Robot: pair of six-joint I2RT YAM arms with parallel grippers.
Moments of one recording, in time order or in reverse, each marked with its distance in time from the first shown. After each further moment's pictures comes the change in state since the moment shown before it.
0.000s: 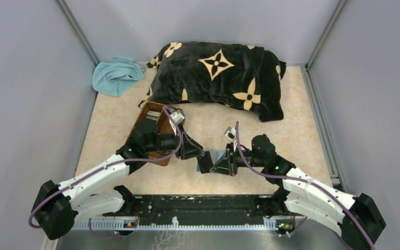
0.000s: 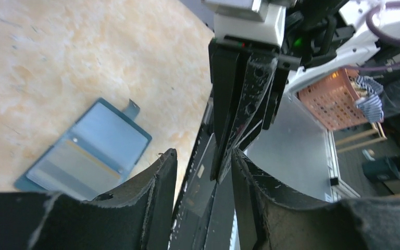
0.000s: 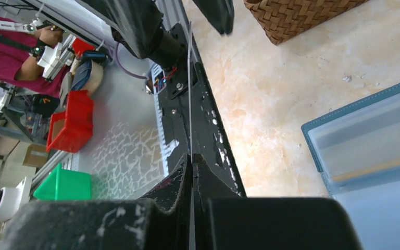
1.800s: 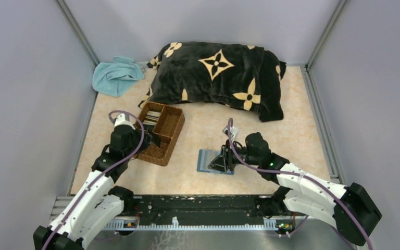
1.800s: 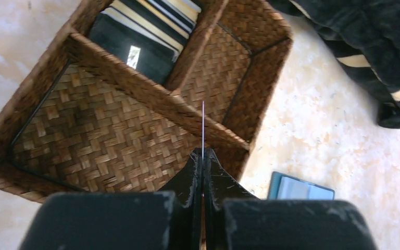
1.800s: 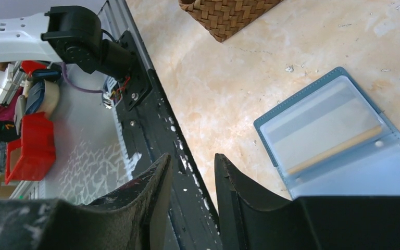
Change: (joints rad) left arm 0.369 -0.290 -0.074 -0.599 -0.805 -0.135; right arm 0.000 0.114 0.017 -0.011 0.150 -0.033
